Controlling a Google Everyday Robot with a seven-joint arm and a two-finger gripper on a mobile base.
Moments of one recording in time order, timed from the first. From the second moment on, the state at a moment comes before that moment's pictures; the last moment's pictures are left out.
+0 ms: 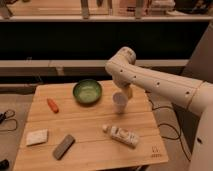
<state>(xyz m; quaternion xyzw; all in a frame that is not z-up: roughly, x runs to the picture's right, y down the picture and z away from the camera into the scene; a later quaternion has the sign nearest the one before) 0.097 -0.005 0.801 -0.20 0.00 -0.28 0.94</state>
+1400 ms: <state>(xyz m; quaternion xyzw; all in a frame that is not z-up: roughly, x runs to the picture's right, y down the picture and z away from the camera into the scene) 0.061 -0.009 0.862 -0.20 -0.08 -0.39 0.90</state>
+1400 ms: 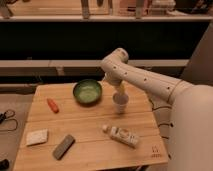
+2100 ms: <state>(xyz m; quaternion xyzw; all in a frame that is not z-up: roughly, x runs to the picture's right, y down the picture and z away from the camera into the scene) 0.048 0.005 0.895 -0.20 -0.12 -0.42 0.88</state>
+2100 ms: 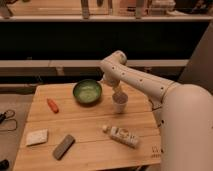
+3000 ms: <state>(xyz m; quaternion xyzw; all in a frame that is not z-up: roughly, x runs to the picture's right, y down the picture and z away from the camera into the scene) 0.016 0.035 0.947 -0.20 -0.15 -0.46 0.85</state>
